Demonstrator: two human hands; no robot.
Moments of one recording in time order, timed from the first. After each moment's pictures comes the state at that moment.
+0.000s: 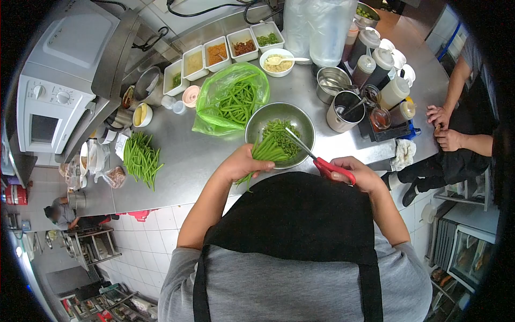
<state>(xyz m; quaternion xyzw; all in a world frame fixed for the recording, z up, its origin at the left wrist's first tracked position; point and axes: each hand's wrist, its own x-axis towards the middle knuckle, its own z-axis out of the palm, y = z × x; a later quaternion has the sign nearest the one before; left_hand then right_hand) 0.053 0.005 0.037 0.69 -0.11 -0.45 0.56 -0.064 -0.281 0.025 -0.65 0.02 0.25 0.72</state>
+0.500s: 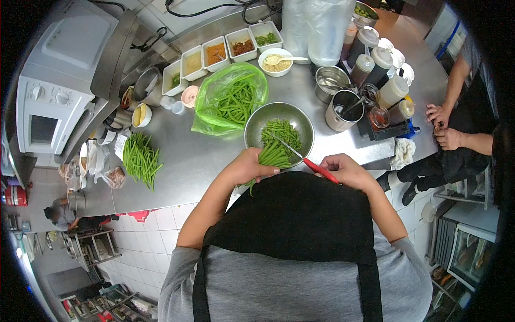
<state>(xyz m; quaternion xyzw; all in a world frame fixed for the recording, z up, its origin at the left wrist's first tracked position) 0.044 -0.005 0.041 0.74 -0.13 -0.46 0.47 -0.054 -0.267 0.028 -0.71 0.01 0.26 0.65</state>
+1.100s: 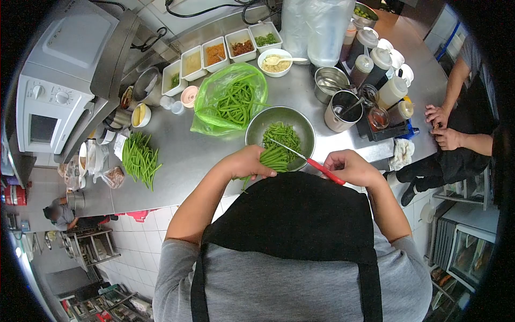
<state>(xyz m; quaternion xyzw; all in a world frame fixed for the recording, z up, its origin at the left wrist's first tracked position) 0.063 -0.009 0.046 0.75 -0.20 -0.52 0.36 -0.052 -0.284 0.047 -0.73 0.00 0.29 0.62</state>
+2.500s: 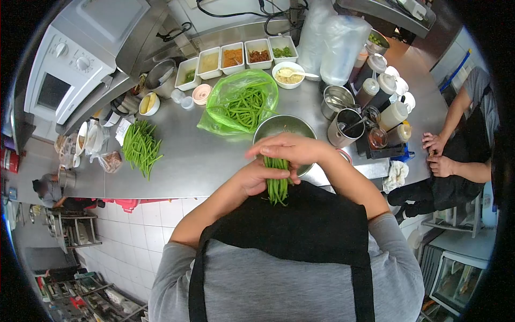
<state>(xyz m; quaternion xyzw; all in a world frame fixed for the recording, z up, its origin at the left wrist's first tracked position) 0.014 -0.022 0.041 0.41 -0.11 -0.46 0.78 0.049 -0.186 0.075 -0.67 -0.31 0.33 0.59</state>
